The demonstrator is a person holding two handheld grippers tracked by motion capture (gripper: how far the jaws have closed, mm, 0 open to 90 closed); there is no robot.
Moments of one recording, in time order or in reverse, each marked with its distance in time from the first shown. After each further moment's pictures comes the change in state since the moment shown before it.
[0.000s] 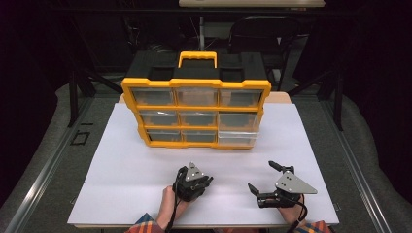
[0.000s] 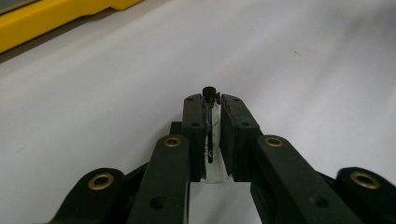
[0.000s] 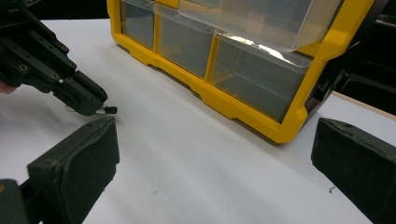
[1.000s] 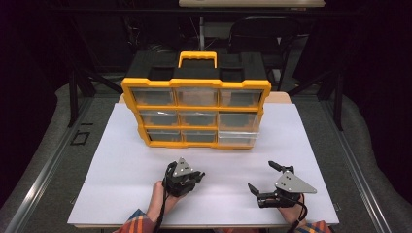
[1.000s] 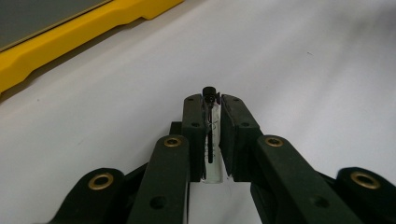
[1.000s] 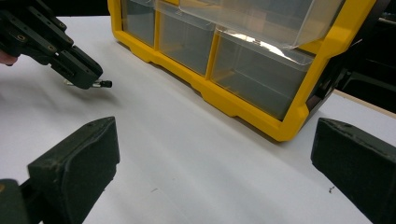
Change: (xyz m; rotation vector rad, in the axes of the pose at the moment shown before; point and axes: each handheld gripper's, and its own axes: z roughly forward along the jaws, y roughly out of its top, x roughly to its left) left arm 0.026 -0.002 -0.018 -0.018 -0.019 0.016; right arm -0.001 0.000 0.000 0.011 0.006 -0.004
